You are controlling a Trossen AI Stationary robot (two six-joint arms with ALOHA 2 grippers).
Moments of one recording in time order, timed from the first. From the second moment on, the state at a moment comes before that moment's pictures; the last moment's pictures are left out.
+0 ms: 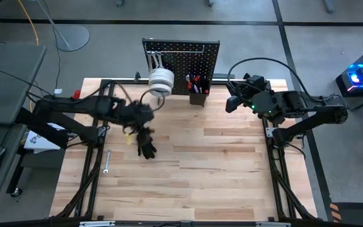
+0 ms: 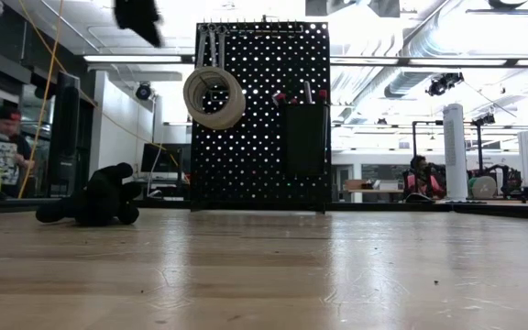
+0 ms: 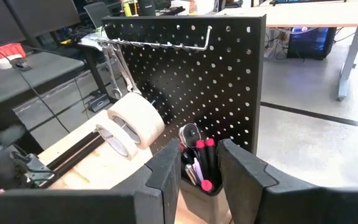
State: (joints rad) left arm -0.10 1.30 1.35 -1.08 -0.20 -0.38; right arm 0.16 1.18 1.46 -0.79 0.97 0.63
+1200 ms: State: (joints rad) left arm -0.68 1.29 0.55 -0.99 0.14 -2.20; right arm 0.16 1.18 1.46 -0.79 0.93 0.63
